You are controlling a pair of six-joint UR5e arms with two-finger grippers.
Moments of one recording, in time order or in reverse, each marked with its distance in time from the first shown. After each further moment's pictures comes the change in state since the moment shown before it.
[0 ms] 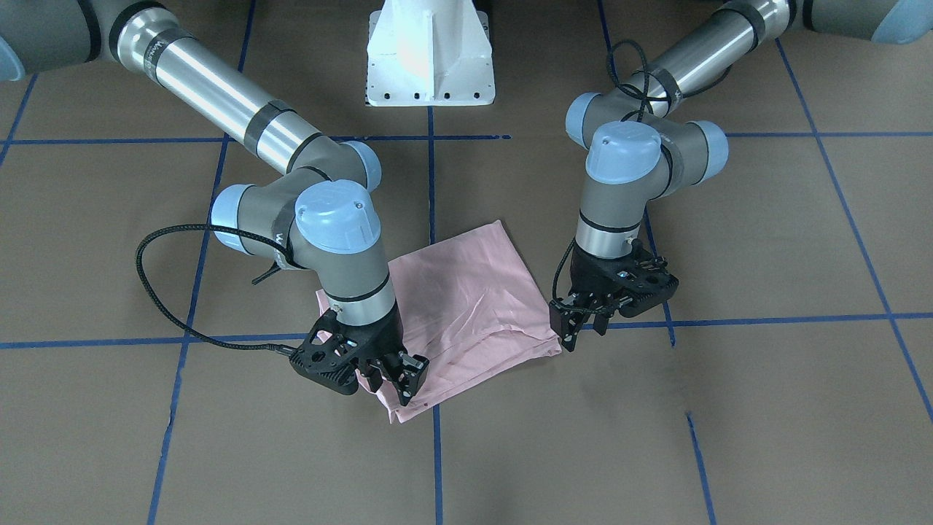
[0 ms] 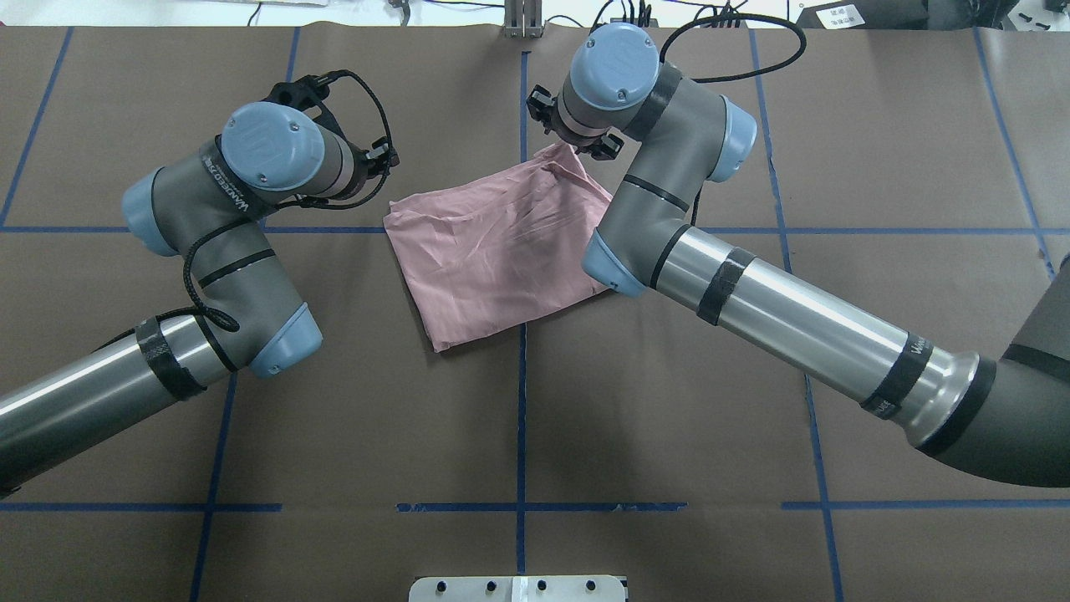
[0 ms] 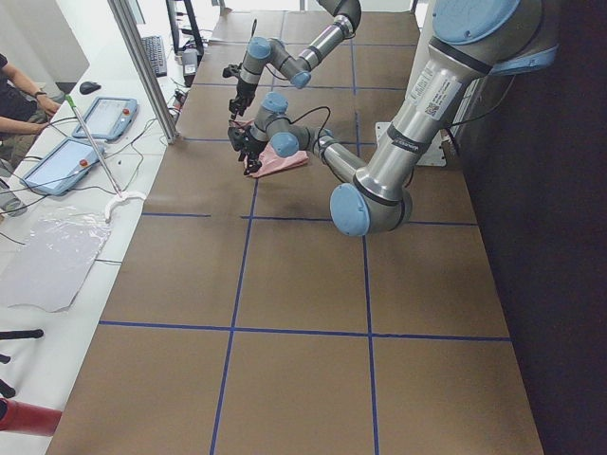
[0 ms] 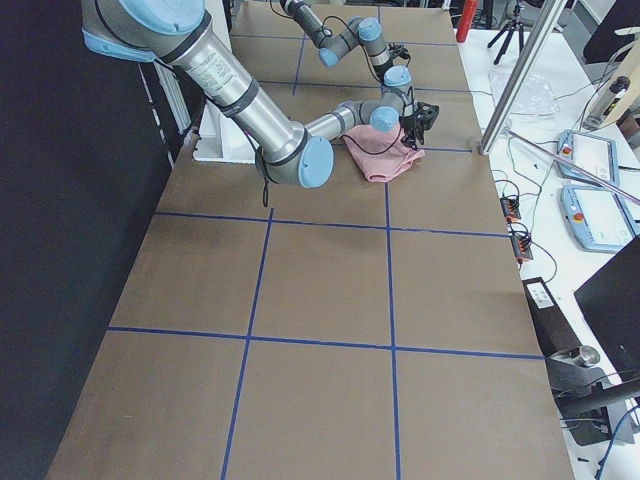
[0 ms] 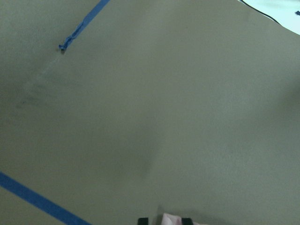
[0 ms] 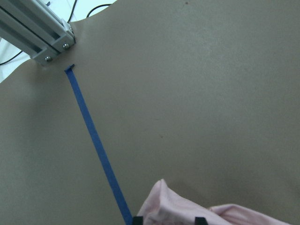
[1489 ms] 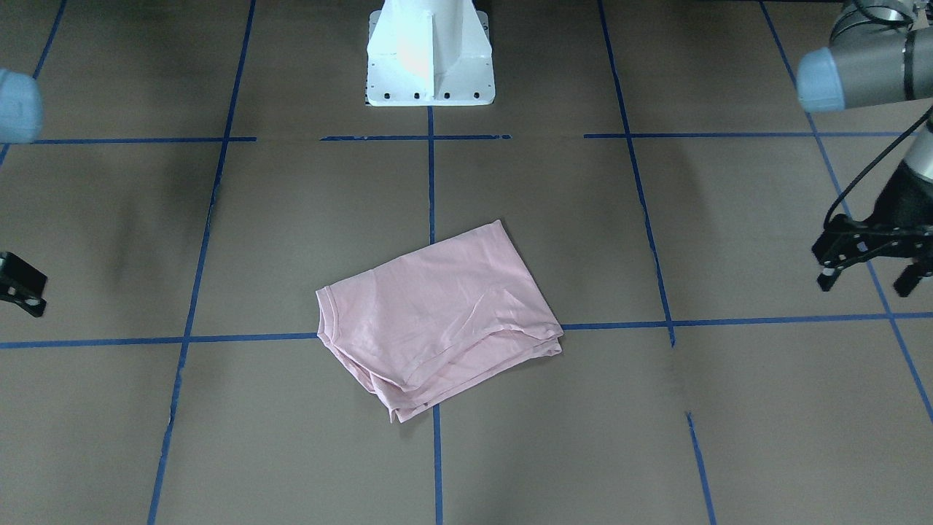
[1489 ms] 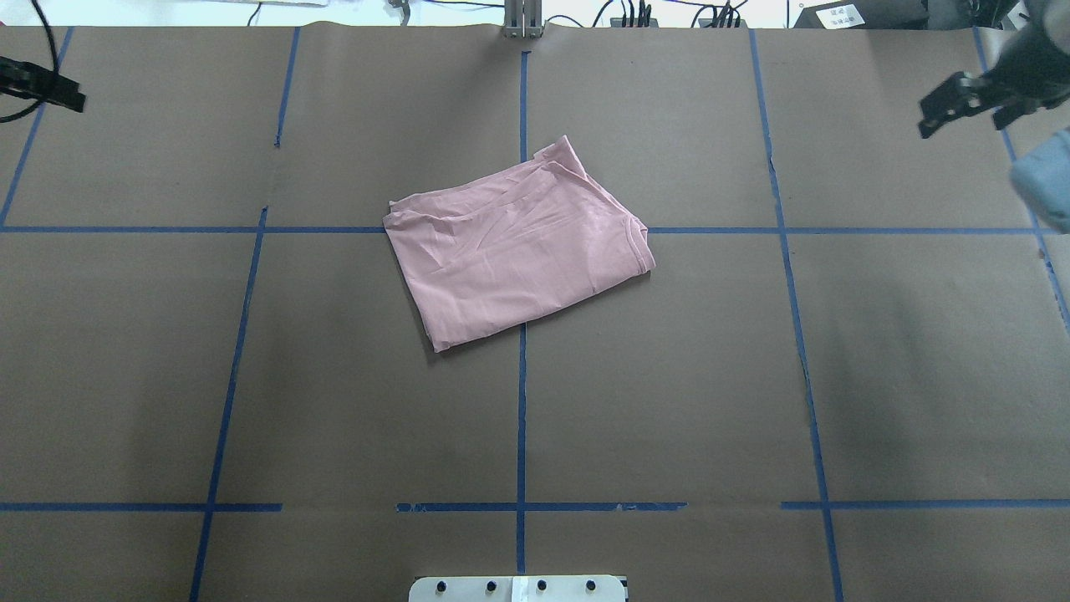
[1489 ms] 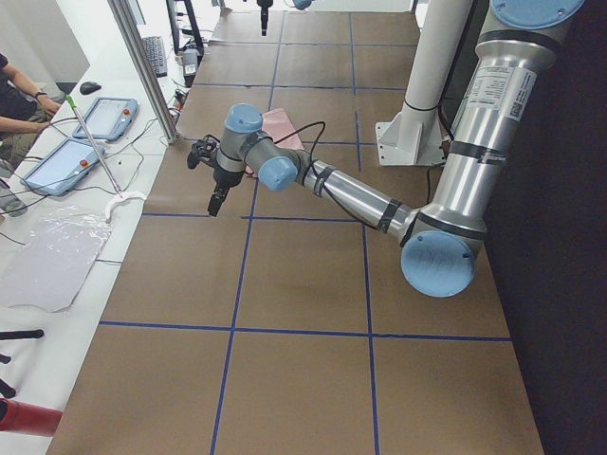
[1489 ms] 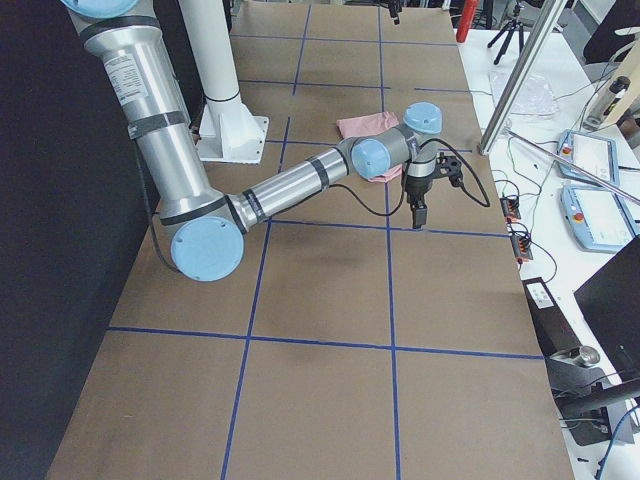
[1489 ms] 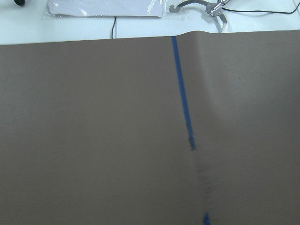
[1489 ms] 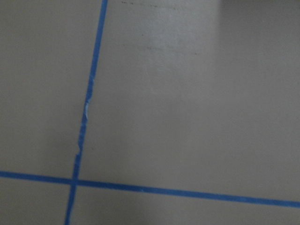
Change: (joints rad) left arm -0.542 0.397 -0.320 0.132 -0.426 1.169; right arm 0.539 -0.681 0.706 -0.554 0.505 -1.273
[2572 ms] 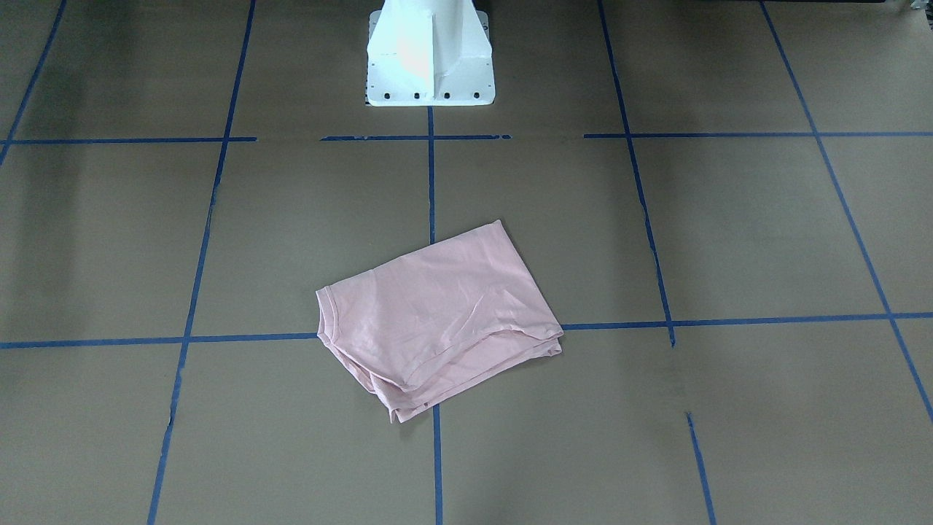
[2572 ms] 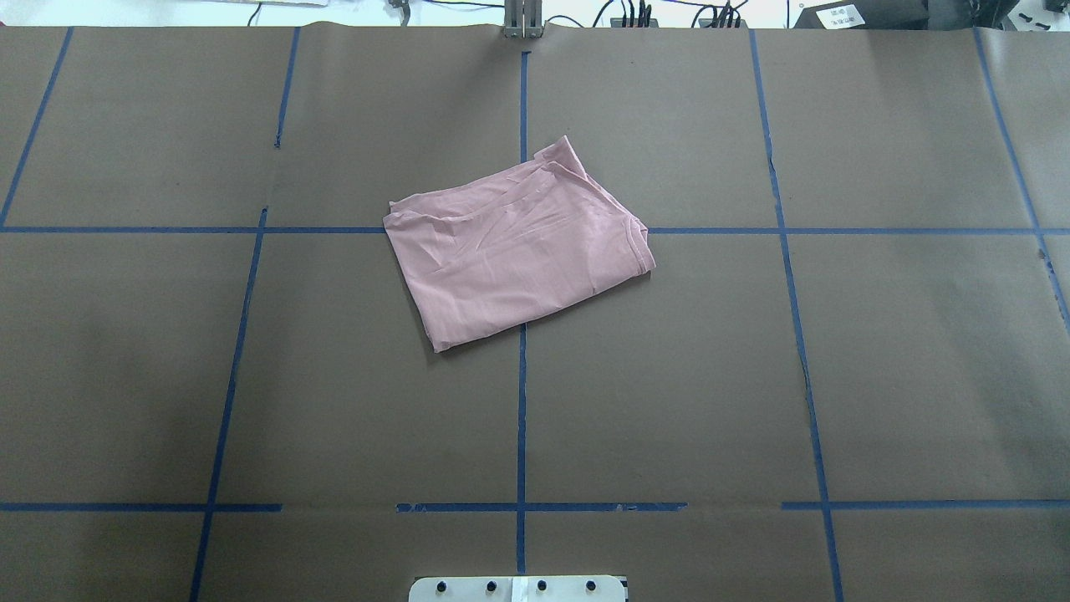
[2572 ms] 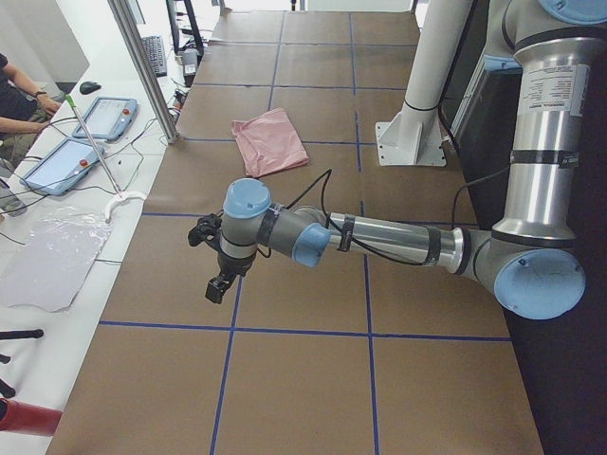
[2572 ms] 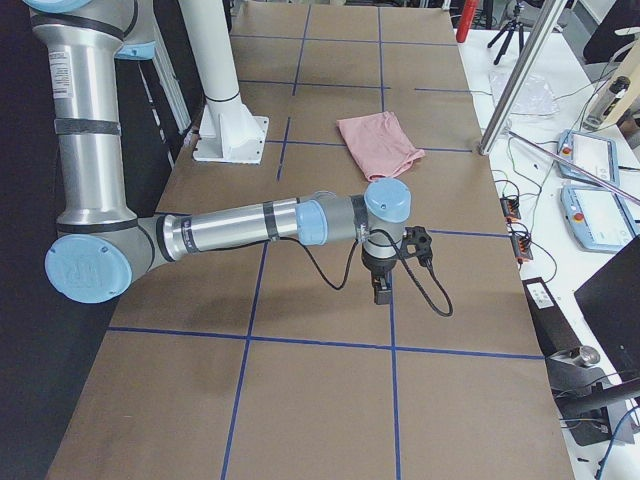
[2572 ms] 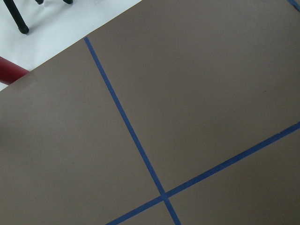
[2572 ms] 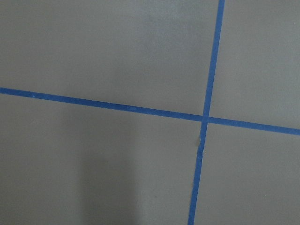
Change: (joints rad) left arm -0.235 0.218 0.088 -0.010 -0.135 0.577; right arm 0.208 -0.273 0.015 -0.003 0.106 -0.327
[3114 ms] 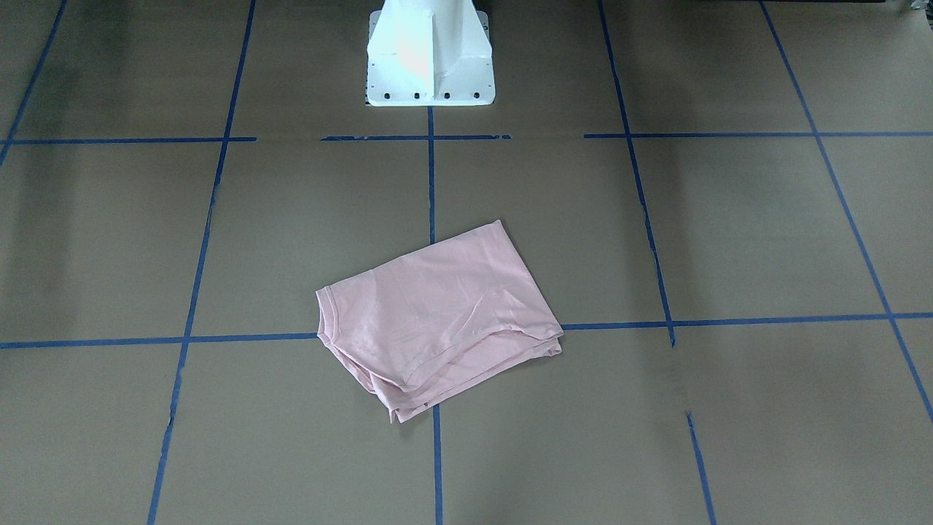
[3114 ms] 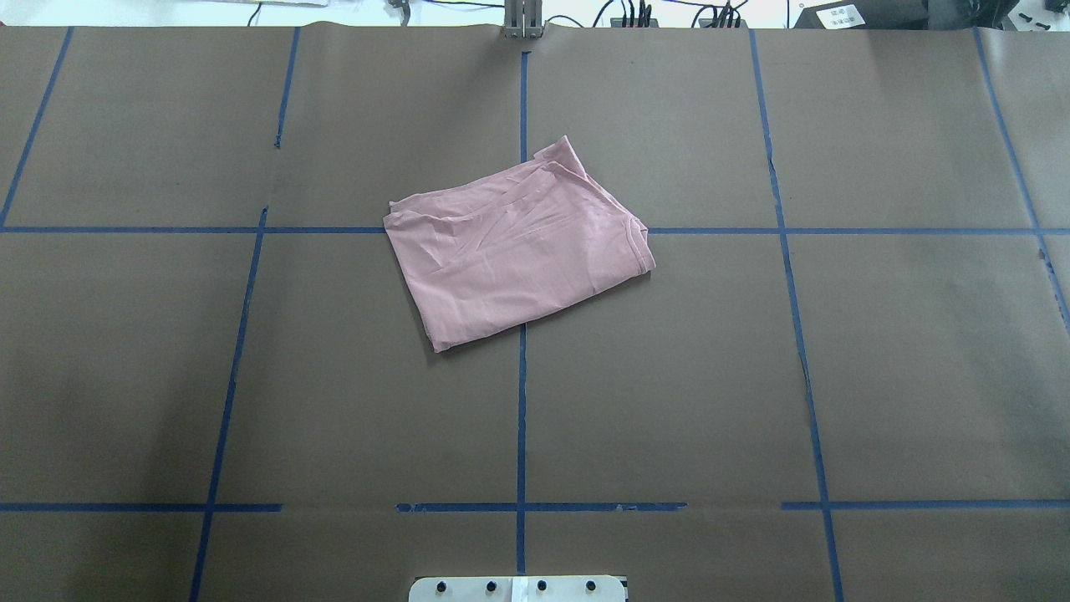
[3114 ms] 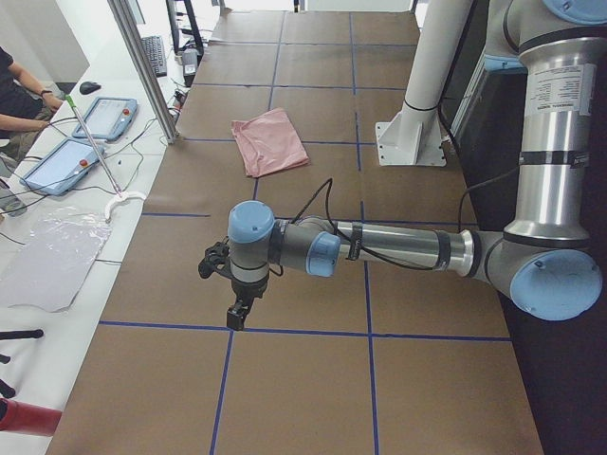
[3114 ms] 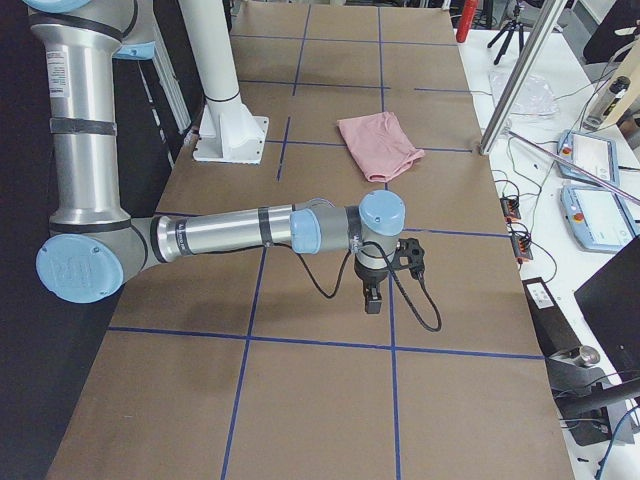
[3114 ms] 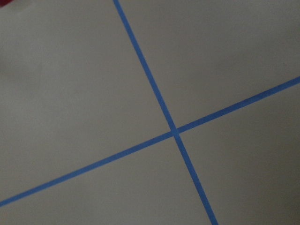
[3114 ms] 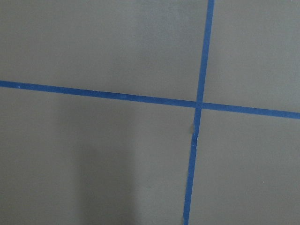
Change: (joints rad) left arm -0.063 0.031 0.013 0.207 -0.027 0.034; right arm 0.008 -0.020 -0.032 -0.004 0.007 0.000
